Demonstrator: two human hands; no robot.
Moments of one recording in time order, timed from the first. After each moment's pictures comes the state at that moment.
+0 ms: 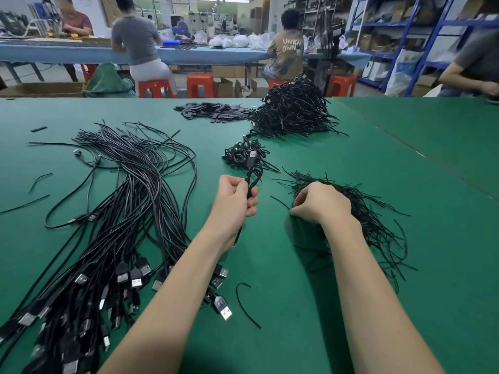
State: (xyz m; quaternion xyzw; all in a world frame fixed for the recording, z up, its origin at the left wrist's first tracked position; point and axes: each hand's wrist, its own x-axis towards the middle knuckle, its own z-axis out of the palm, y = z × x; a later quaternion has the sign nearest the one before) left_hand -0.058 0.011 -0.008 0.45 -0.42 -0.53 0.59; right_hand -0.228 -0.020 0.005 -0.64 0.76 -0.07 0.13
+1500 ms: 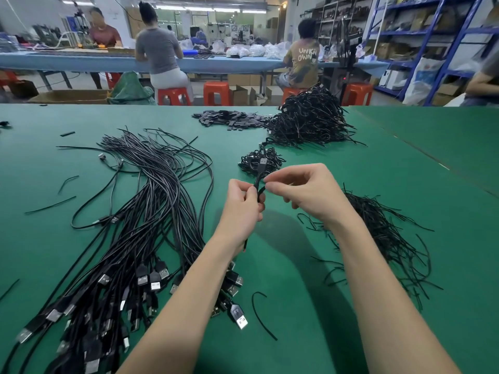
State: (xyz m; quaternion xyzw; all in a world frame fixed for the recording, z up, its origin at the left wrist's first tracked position) left_hand -0.044 0.003 -0.014 0.49 -0.45 -0.47 0.58; right_hand -0.189 -0.008 0.034 -0.68 0.46 -0.43 0.37
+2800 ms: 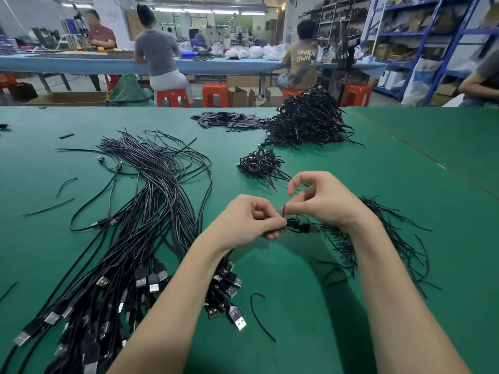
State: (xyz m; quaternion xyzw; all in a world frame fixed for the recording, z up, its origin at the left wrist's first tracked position) left_hand -0.025 0.014 -0.006 0.45 -0.65 -0.49 0.37; right_hand -0.219 -0.010 0.031 -0.70 0.52 -0.31 0.37
